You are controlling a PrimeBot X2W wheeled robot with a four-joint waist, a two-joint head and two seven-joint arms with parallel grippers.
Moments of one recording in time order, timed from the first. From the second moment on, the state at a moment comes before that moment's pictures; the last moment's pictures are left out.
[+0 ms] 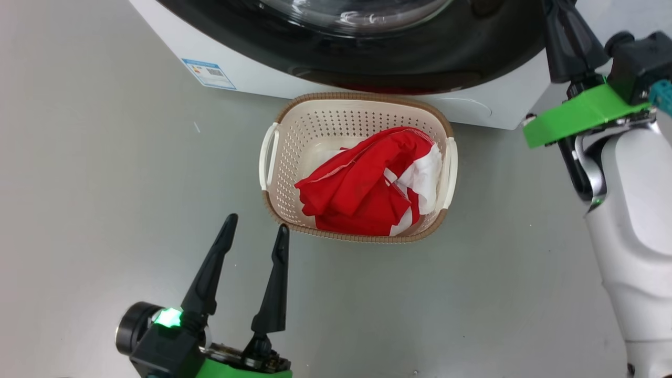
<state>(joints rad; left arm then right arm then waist) -0.13 0.11 -0.34 -0.15 -0.26 0.12 -0.25 -0.77 -0.13 0.06 0.42 0.11 0.13 -0.23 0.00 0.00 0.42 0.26</state>
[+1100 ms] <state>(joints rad) -0.15 0.08 -0.32 -0.12 -0.24 0.08 -0.25 -0.96 -0.14 0.10 0.65 0.09 0.14 -0.26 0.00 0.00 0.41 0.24</state>
